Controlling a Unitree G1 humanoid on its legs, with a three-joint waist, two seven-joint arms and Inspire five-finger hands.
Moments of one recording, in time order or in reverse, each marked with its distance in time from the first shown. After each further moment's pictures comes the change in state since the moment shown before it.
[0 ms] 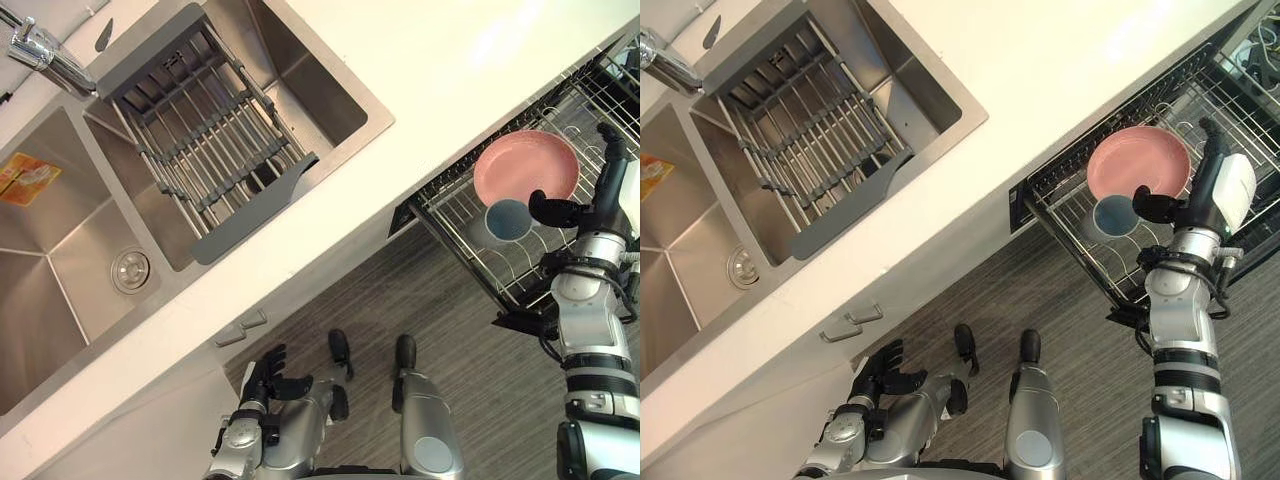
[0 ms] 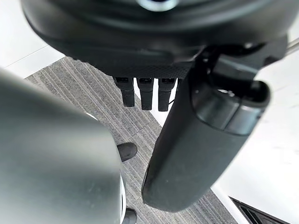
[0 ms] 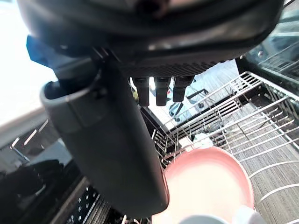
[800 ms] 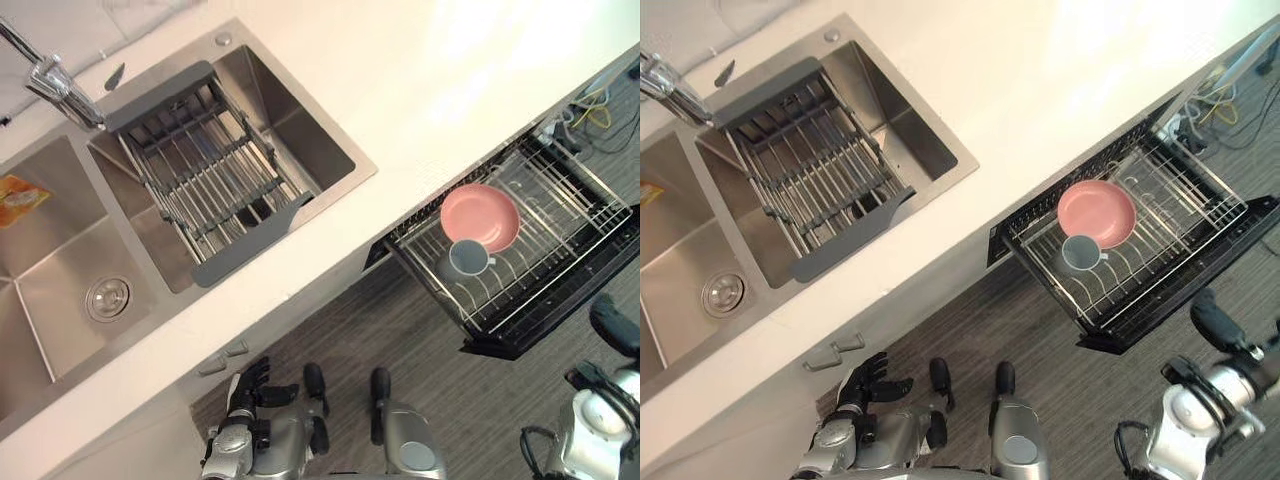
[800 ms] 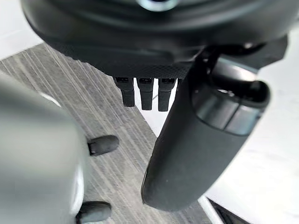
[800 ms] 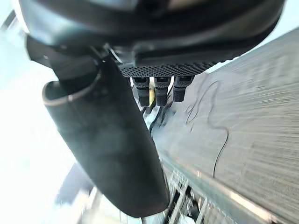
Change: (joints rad) left arm 0.012 -0.030 0.147 0.039 0.040 0.053 -0.007; right arm 0.466 0.477 -0.440 -0.309 0.468 -0.106 -0.069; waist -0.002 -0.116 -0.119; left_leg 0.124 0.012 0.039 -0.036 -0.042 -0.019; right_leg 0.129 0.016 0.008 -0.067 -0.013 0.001
